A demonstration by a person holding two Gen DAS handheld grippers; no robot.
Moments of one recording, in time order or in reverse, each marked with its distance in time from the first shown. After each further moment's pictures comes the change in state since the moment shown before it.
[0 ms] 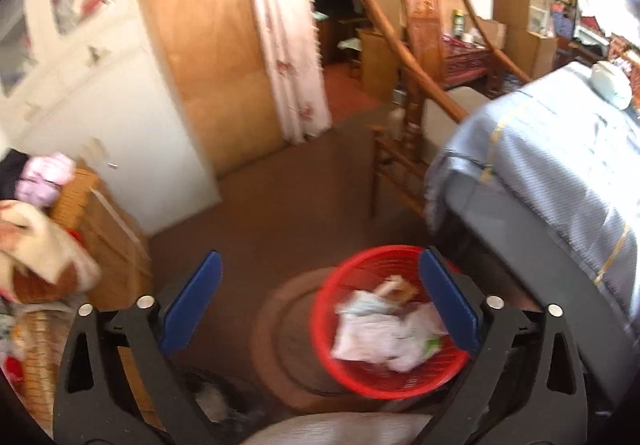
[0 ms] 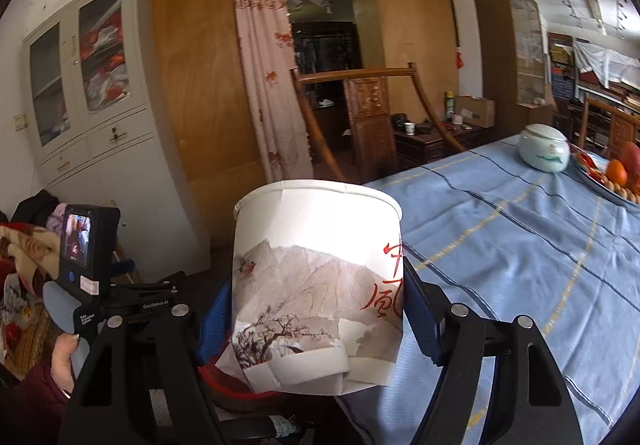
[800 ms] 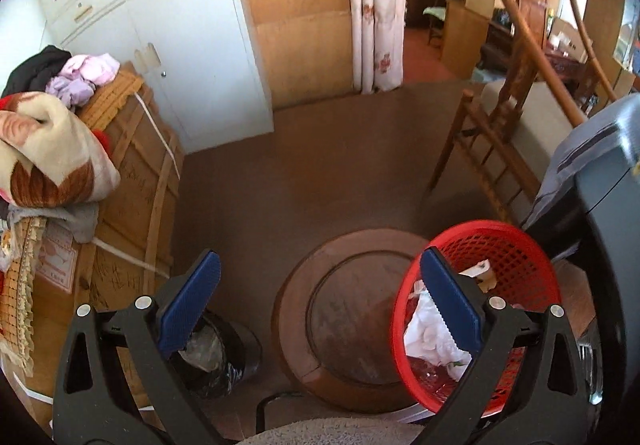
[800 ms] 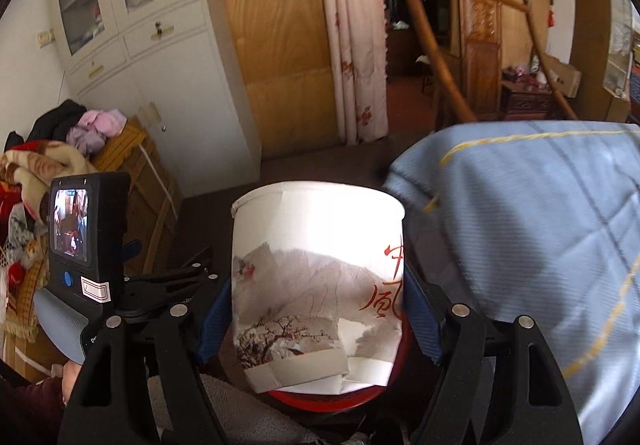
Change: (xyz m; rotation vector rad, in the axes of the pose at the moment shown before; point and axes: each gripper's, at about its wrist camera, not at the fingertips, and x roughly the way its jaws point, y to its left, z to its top) left arm 0.095 0.059 -0.045 -0.244 0.212 0.134; right arm 0.177 0.120 -0.026 -0.150 0.343 0.168
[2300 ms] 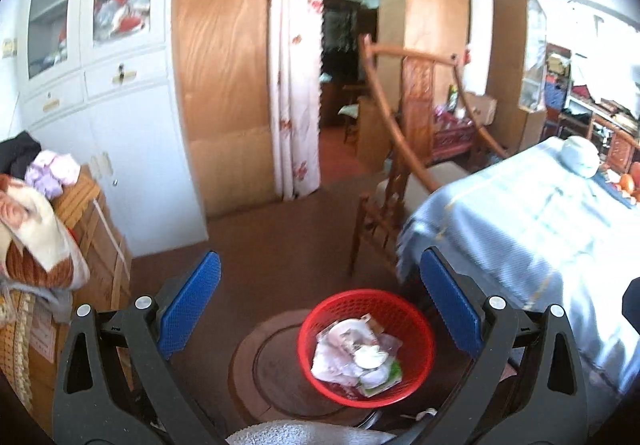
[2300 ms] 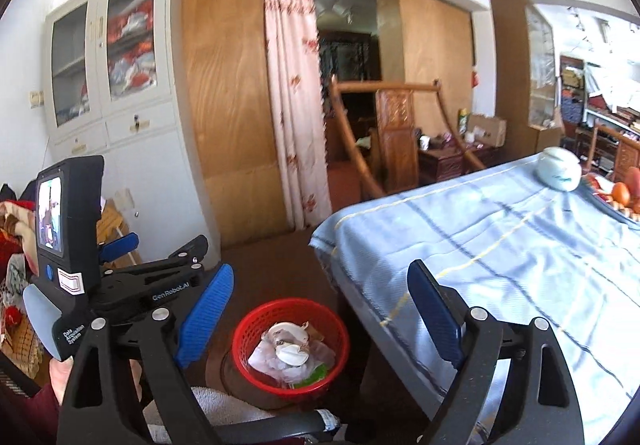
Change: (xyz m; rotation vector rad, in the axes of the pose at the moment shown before) left arm -0.193 -0.018 -0.012 0.110 -0.432 -0.293; right arm -0.211 0.000 -0.073 0.100 -0.414 -0.219
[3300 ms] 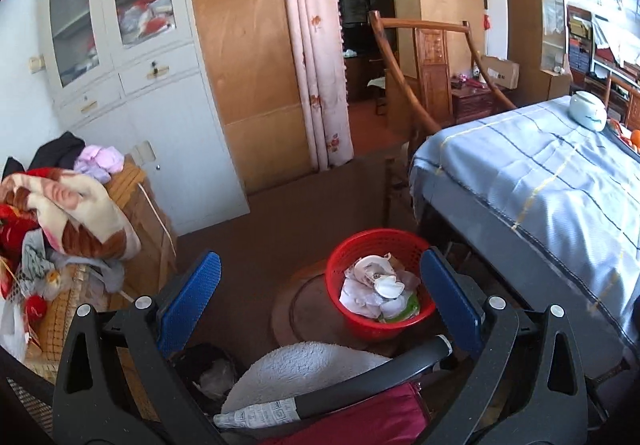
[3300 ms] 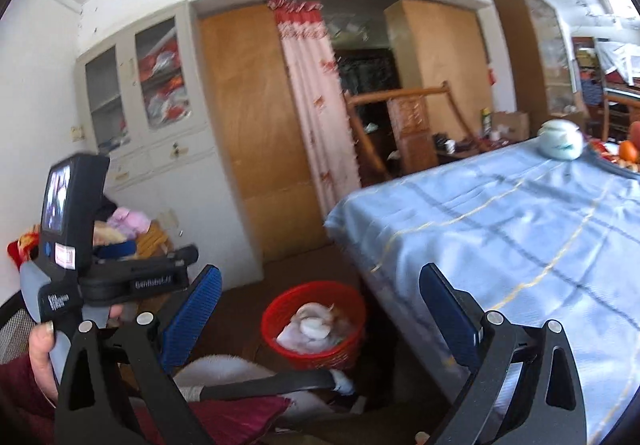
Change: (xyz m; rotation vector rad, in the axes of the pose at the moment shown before) left arm -0.065 -0.032 -0.044 0.055 0.122 0.157; right arm -0.045 -0.047 -0.061 0.064 -0.005 0.188
